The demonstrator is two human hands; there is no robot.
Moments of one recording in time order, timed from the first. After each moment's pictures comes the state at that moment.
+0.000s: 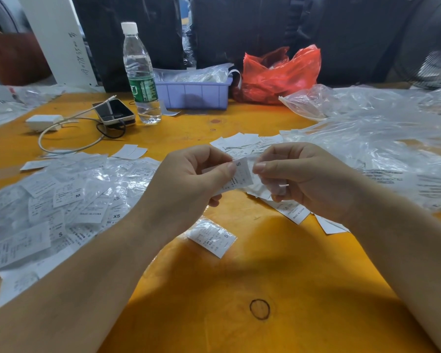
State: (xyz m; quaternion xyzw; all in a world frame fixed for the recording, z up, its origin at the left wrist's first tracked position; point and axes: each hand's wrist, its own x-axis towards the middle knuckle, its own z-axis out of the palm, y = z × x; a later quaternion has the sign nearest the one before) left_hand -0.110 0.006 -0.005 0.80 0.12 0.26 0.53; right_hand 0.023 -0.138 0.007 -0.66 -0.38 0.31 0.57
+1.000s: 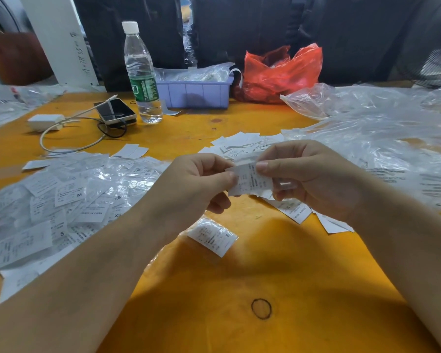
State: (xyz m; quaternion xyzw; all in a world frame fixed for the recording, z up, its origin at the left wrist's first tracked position) left_hand -0.110 0.010 -0.005 0.77 0.14 0.17 0.60; right_hand 0.020 -0.138 0.011 -0.67 -0.39 0.31 0.55
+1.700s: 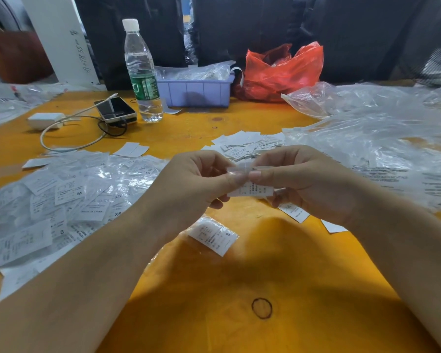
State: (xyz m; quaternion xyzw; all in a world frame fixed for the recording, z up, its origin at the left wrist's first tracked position) left_hand -0.109 0.009 -0.006 0.78 0.14 0.18 0.58; right_hand 0.020 -0.137 0.005 -0.66 -0.42 0.34 0.53
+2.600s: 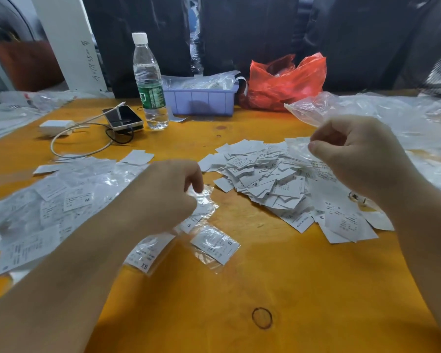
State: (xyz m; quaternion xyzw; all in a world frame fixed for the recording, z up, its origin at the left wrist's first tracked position) left_hand -0.124 0.039 0.003 0.95 0.20 0.17 0.19; right_hand 0.060 -0.162 0.022 -0.83 -0.36 -0.15 0.40
